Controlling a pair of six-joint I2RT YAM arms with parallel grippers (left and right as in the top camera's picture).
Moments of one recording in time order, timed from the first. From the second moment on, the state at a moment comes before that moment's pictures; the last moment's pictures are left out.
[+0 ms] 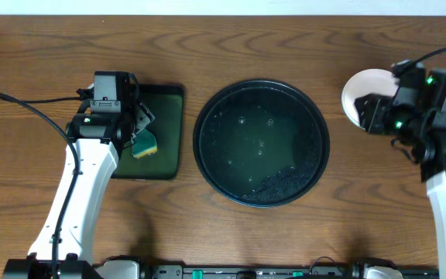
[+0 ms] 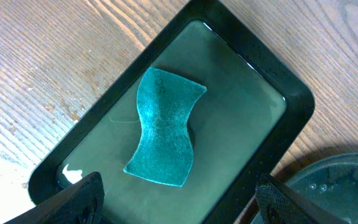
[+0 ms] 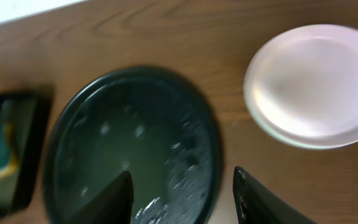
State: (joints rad) left arm -0.03 1.40 1.11 -0.77 -0.17 -0.69; right arm -0.07 1.19 1.20 -0.83 -0.31 0.12
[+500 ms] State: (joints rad) left arm -0.03 1.40 1.11 -0.77 -0.17 -0.69; right arm 0.08 1.04 1.20 -0.97 -0.30 0.13
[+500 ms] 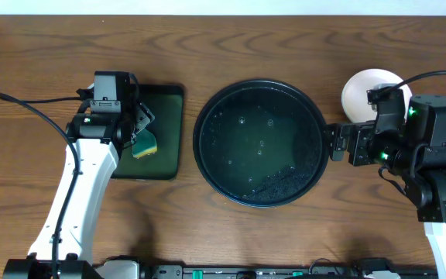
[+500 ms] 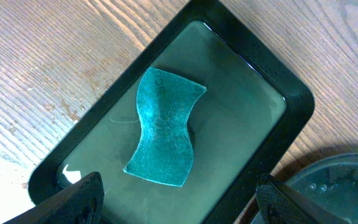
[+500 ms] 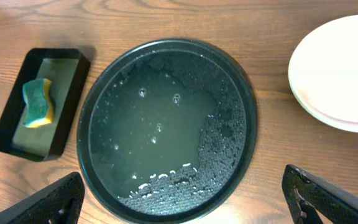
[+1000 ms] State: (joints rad) left arm -0.03 1.40 1.11 -0.77 -0.17 -0.69; right arm 0.08 1.03 1.17 -0.98 -0.26 0.12
